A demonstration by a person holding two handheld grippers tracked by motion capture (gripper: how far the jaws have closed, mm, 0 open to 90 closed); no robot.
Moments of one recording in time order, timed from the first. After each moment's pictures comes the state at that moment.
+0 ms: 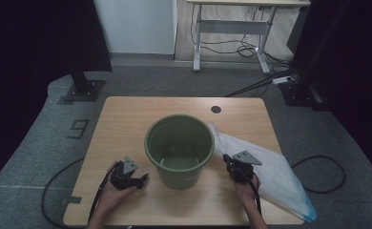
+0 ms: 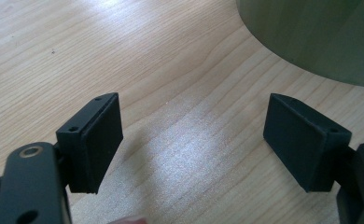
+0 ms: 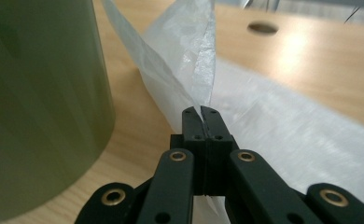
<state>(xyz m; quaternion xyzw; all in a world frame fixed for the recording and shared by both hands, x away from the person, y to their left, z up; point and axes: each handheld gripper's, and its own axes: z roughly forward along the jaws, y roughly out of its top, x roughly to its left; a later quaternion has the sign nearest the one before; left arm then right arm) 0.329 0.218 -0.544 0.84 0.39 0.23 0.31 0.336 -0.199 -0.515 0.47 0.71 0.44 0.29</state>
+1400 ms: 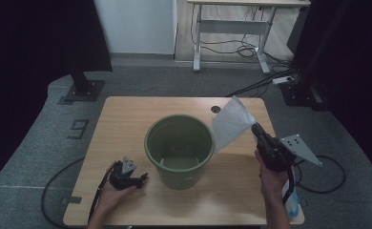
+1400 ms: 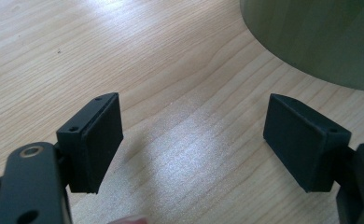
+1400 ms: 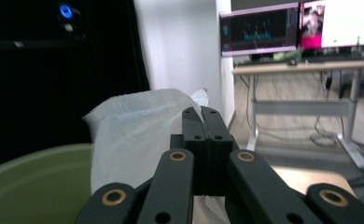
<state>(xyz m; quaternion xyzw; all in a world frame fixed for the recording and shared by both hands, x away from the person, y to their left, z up) 0.328 0.221 -0.543 0.83 0.39 0.23 0.32 0.286 -0.238 -0.355 0.43 0.55 0.61 0.37</state>
